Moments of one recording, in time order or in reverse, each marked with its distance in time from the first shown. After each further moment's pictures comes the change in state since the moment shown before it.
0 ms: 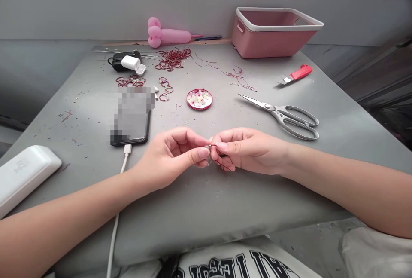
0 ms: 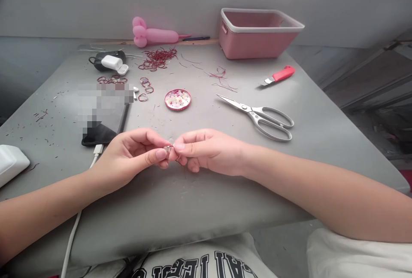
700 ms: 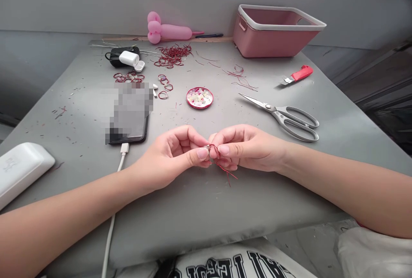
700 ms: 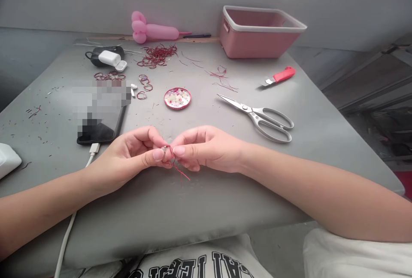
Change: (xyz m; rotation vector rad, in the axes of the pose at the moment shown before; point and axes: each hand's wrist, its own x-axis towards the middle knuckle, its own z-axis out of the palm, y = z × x) left_hand 0.002 0.000 0.001 -0.167 -0.053 -0.090; right_hand 0.004 0.005 -0.007 -0.031 -0.066 -0.113
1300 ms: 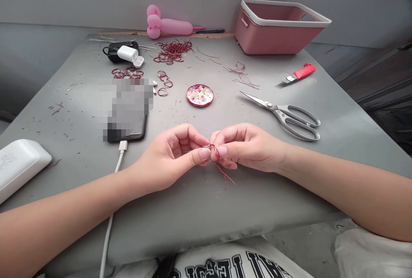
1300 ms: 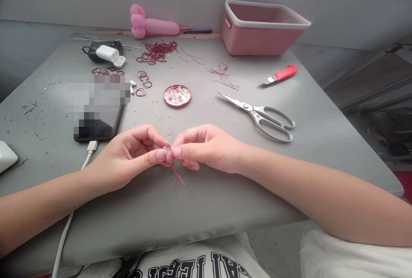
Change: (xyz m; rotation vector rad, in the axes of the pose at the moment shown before) left_hand -0.001 -0.005 -0.002 0.121 -0.026 0.067; right_hand -0.001 0.003 0.001 -0.171 0.052 -0.040
